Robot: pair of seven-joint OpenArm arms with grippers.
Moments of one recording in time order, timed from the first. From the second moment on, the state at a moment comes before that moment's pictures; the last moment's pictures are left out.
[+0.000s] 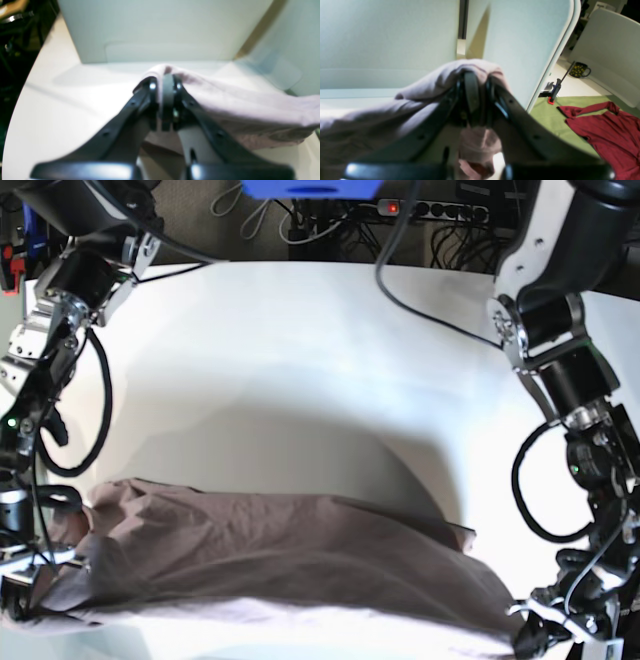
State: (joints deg) left arm -35.8 -10.5 -22.8 85.5 -27.8 -29.9 52.7; right arm 18.0 8.5 21.3 115.7 -0.9 10.1 -38.5
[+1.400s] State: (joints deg) left arm -22.4 -15.1 -19.8 83.7 -39.2 -29.8 50.4; right arm 0.0 2.9 18.7 116.1 -0.9 10.1 -35.0
